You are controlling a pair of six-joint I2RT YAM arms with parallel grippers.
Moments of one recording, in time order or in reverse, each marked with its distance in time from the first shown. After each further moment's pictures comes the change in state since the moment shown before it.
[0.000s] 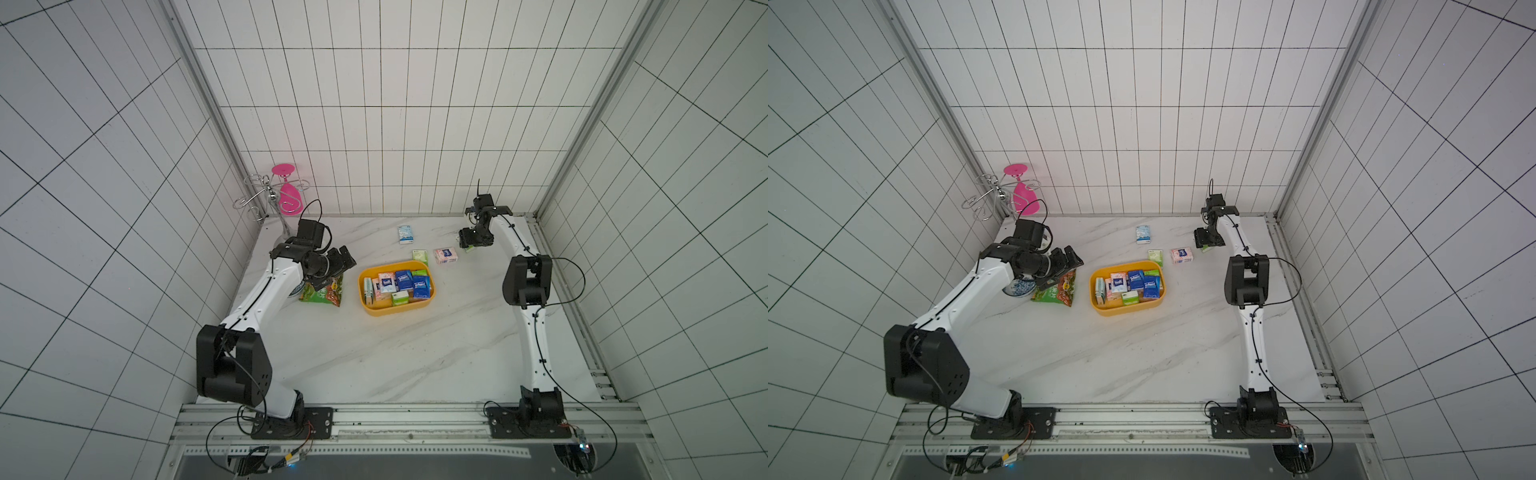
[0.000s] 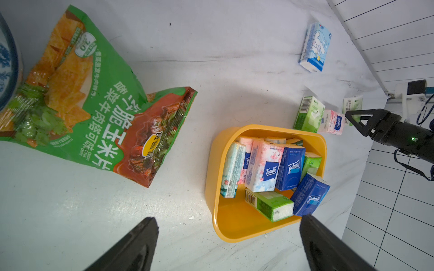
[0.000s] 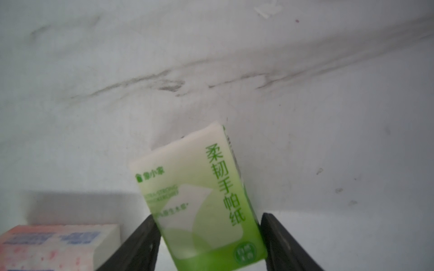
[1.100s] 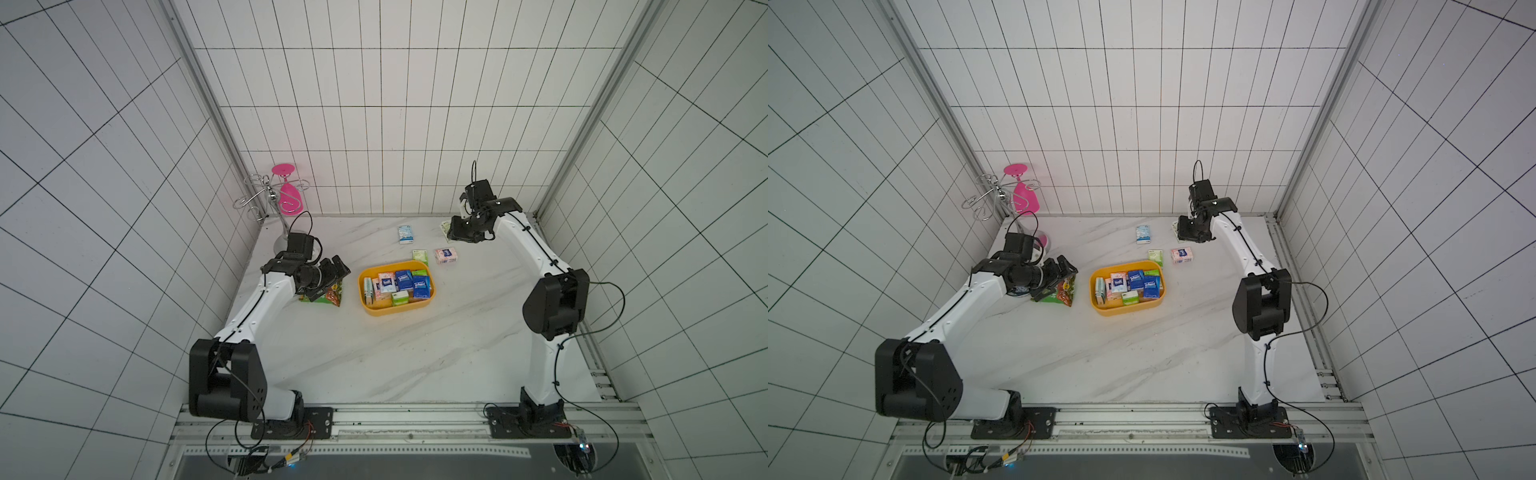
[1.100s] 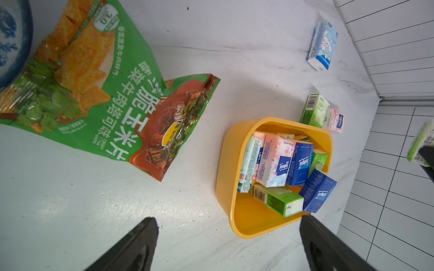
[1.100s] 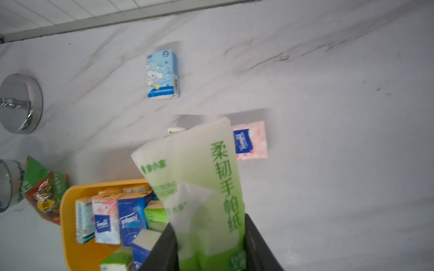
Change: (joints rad) left arm 0.066 -0.095 -0.190 0.115 0.074 0.012; right arm 0.218 -0.611 -0.494 0.064 -0.116 0.383
